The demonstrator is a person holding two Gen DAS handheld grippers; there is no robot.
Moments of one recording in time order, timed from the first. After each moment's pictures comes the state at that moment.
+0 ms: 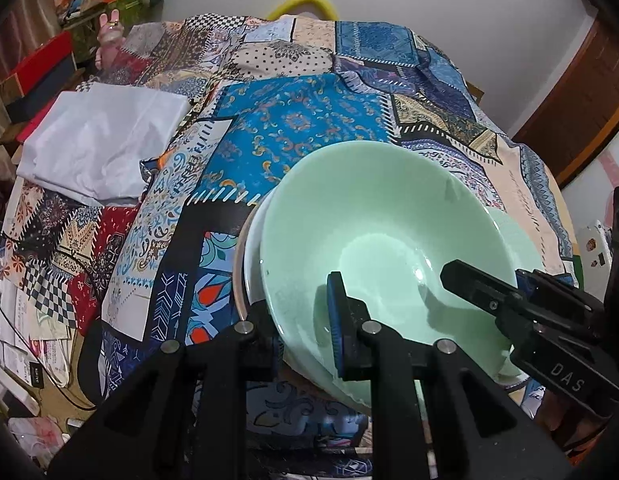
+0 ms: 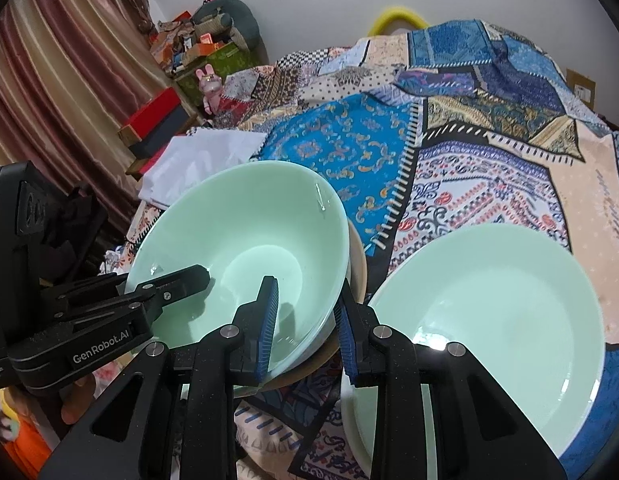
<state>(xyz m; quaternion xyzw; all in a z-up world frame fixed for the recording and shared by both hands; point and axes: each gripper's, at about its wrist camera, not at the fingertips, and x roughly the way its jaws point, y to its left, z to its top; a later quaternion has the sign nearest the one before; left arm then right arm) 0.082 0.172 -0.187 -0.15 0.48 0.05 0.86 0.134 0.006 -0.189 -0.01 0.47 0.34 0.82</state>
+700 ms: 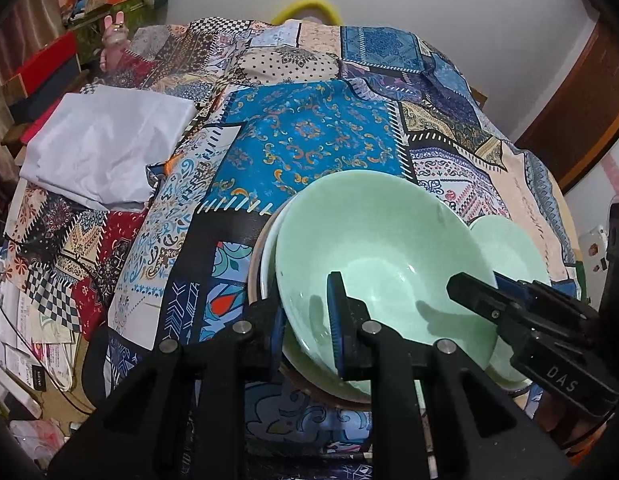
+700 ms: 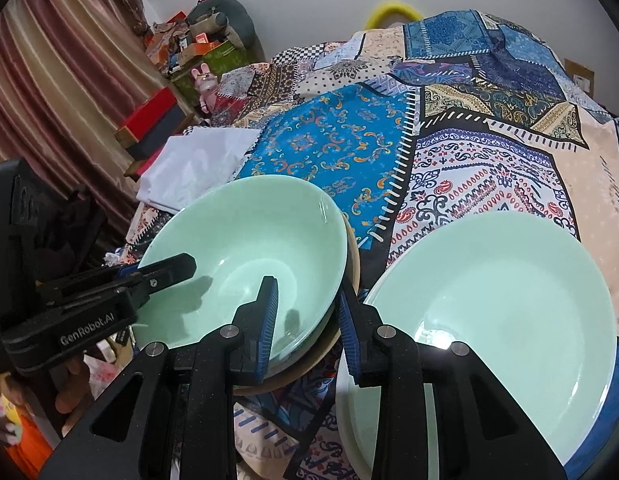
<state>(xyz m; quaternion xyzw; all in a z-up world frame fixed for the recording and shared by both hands) 0.083 0.182 -0.183 -0.15 0.48 0.05 0.86 0.135 0.003 -0.194 0.00 0.47 0.33 0.82</state>
